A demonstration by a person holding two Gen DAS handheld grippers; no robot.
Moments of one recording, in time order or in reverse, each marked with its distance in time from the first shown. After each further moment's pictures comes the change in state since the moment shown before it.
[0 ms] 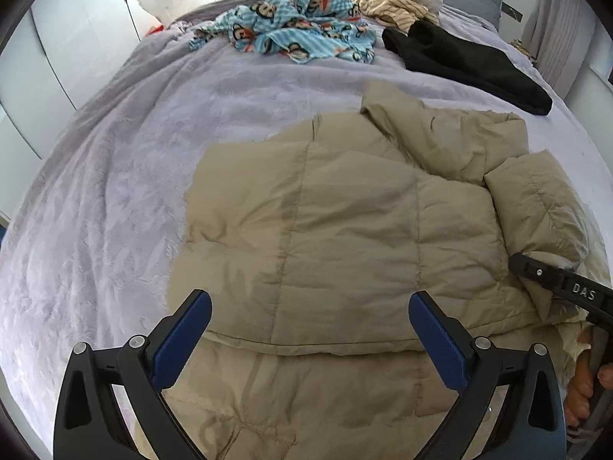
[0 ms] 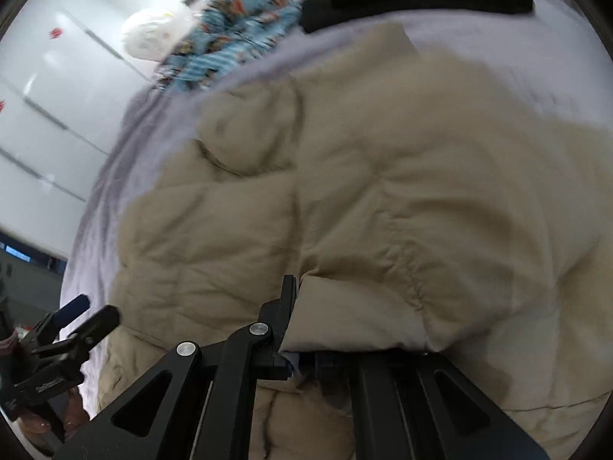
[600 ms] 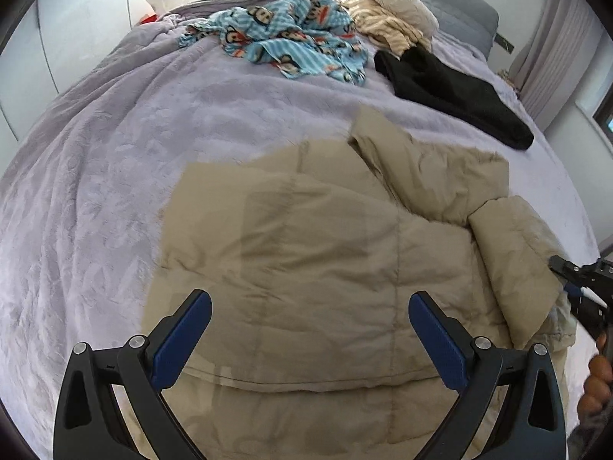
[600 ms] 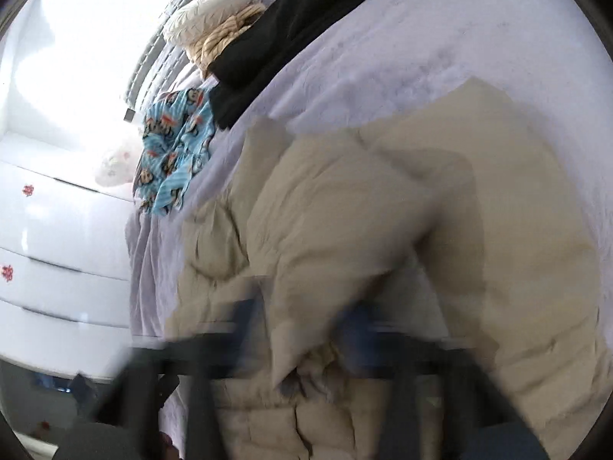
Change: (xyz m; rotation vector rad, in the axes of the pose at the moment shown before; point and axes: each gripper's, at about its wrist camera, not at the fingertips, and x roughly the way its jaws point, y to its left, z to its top) left arm -0.002 0.022 0.023 -0.082 -0.053 -0.146; right arm -0.076 -0.067 0.014 0.438 -0.183 0.099
